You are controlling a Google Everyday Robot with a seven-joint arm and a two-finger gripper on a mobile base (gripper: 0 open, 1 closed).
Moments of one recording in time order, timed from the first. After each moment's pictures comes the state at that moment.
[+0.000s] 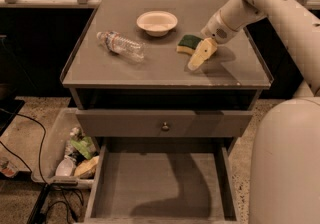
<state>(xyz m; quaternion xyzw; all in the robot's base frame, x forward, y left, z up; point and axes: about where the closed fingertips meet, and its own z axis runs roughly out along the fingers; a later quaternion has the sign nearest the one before) 0.732 -0.151 0.832 -0.54 0.79 0.12 0.28</state>
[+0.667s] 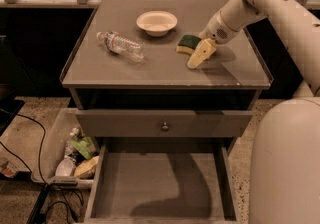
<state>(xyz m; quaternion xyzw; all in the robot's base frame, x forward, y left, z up) 0.732 -0.150 0.830 -0.54 0.79 0.12 0.27</state>
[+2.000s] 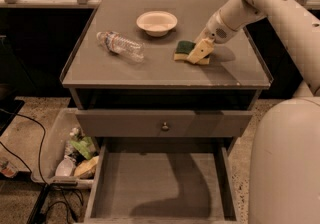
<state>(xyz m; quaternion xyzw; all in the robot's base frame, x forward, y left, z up) 0.732 -0.150 0.830 -0.54 0.79 0.12 0.27</state>
